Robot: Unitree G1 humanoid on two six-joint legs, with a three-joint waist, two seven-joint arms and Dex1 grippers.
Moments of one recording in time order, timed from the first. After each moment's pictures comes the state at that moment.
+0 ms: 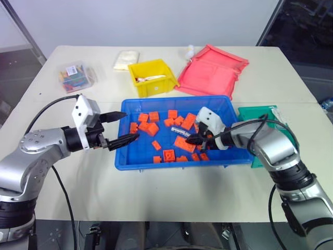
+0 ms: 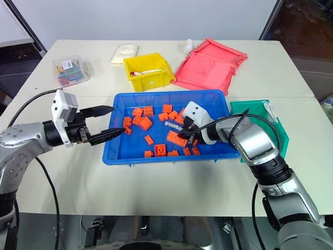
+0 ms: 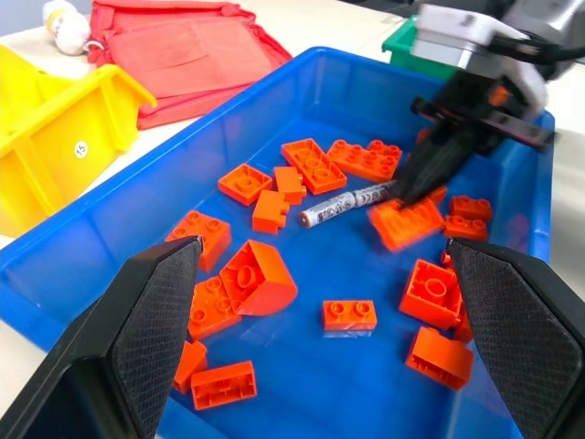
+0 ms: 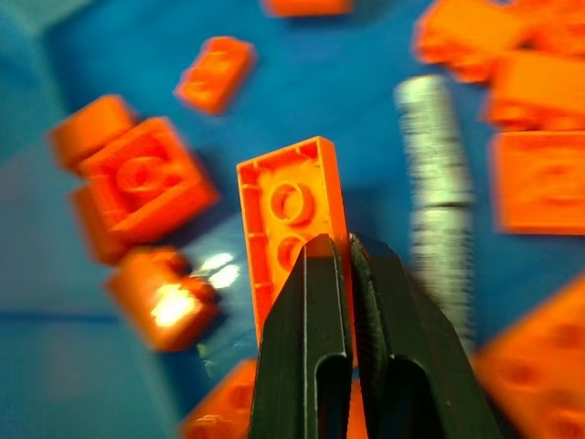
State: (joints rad) left arm -0.24 0.80 0.20 -0.41 -0.71 0.67 -0.87; right arm -0.60 -0.68 0.30 -0.27 0.34 1.03 0.91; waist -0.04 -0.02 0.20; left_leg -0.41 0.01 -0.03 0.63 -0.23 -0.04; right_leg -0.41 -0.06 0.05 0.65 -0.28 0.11
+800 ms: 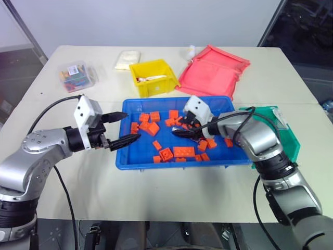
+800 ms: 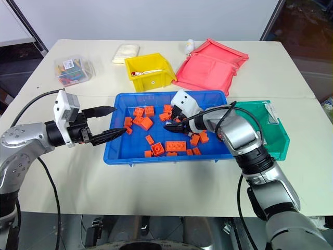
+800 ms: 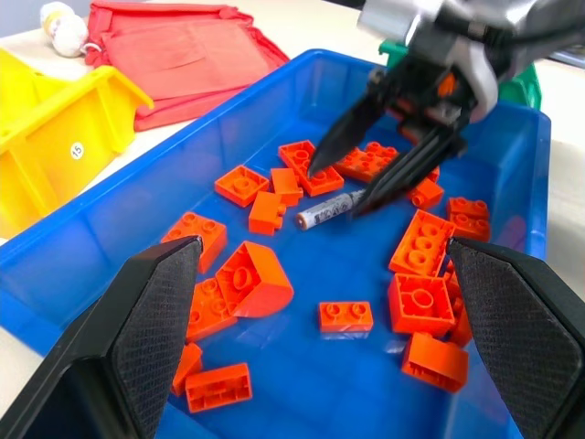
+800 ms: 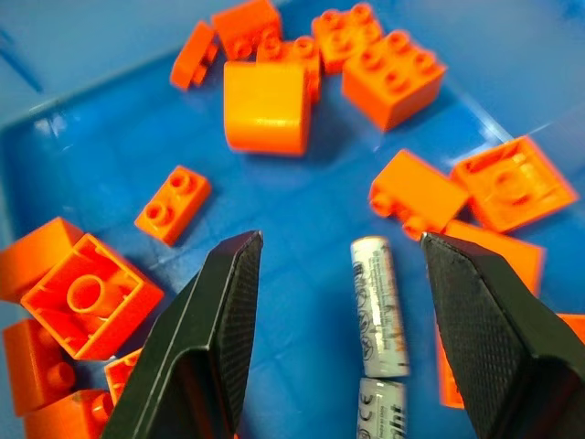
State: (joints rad) left arm -0.24 0.79 0.19 -0.41 -0.71 0.66 -0.86; right arm -0.74 -0.52 0.36 -0.05 0.25 0.86 0.81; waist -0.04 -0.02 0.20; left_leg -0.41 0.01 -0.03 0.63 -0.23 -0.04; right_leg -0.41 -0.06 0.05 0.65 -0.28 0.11
